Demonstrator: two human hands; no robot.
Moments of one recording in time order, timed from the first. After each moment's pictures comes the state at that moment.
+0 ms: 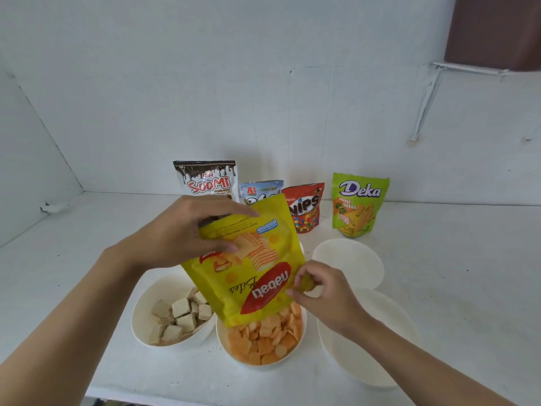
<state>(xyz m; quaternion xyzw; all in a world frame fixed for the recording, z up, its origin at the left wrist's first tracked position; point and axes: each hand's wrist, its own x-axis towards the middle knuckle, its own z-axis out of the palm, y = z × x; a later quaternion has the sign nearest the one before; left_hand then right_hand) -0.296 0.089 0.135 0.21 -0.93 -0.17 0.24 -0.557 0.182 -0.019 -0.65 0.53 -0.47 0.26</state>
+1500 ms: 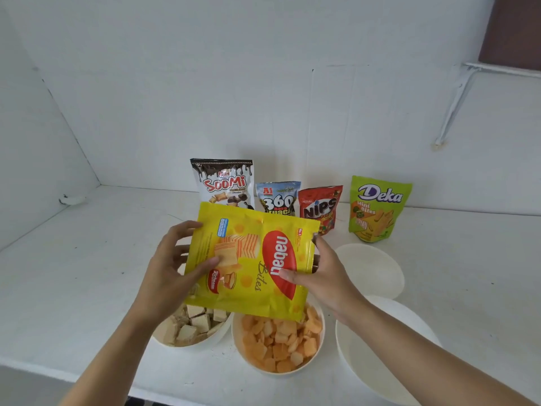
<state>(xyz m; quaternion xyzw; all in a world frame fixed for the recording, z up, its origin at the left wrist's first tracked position) -0.247 0.101 0.029 0.46 -0.68 -0.33 0.46 -0.525 0.143 0.007 -0.52 0.54 -0.50 0.44</state>
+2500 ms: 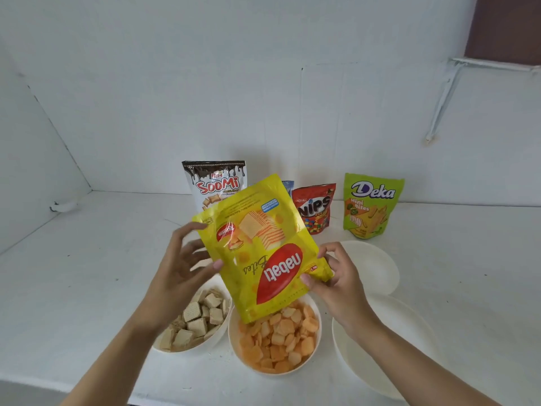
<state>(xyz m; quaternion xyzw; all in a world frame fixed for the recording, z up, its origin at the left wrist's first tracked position) -0.268 0.110 0.038 0.33 -0.65 -0.49 0.48 -0.546 0.163 -0.019 -0.50 0.47 -0.60 0.40</state>
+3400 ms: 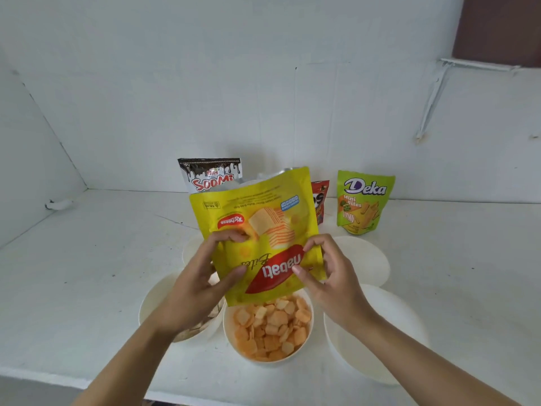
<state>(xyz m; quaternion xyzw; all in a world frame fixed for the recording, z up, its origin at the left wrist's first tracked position) -0.299 0.136 0.041 0.27 -0.73 -0.47 0.42 -0.542 0.181 0.002 -0.61 0.46 -0.58 0.29</state>
